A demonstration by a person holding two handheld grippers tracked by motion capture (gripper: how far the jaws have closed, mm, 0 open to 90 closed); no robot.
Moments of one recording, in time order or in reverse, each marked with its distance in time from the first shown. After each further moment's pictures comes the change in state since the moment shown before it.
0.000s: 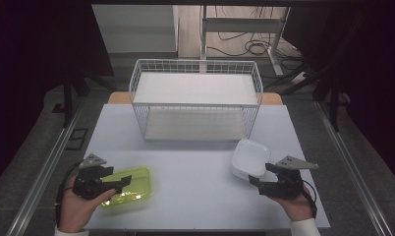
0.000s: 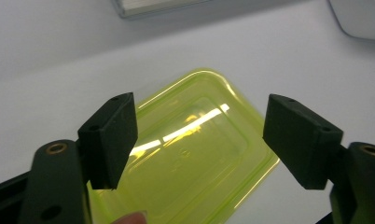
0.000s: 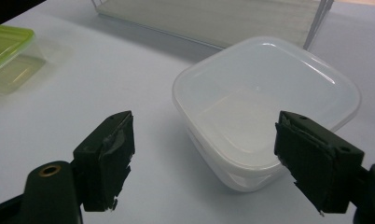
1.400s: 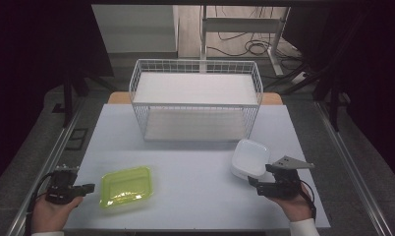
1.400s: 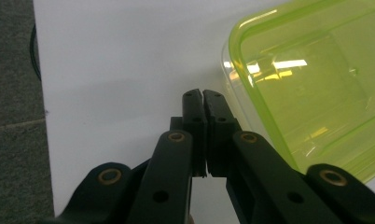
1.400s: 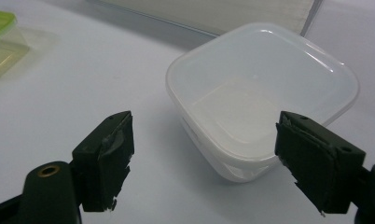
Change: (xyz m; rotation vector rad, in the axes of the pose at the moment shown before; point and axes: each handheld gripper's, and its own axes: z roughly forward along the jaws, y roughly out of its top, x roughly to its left) left arm 0.076 -0.047 0.005 0.209 0.117 -0.201; right arm 0.003 0.000 0.004 0.051 -0.039 -0.005
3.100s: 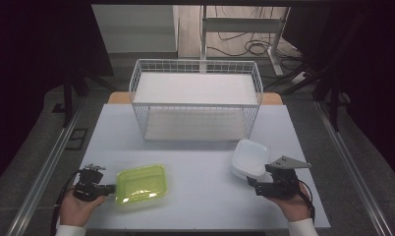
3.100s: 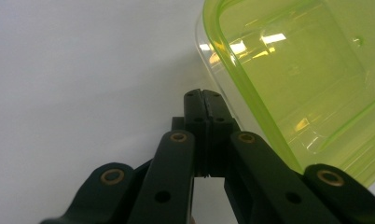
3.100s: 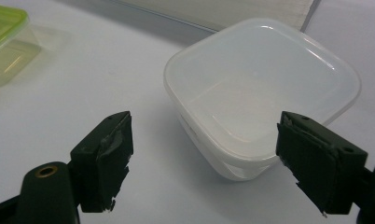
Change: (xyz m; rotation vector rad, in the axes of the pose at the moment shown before) left arm -0.043 0.015 0.038 0.057 -0.094 0.095; right arm 0.003 0.001 0.003 0.019 -0.017 -0.010
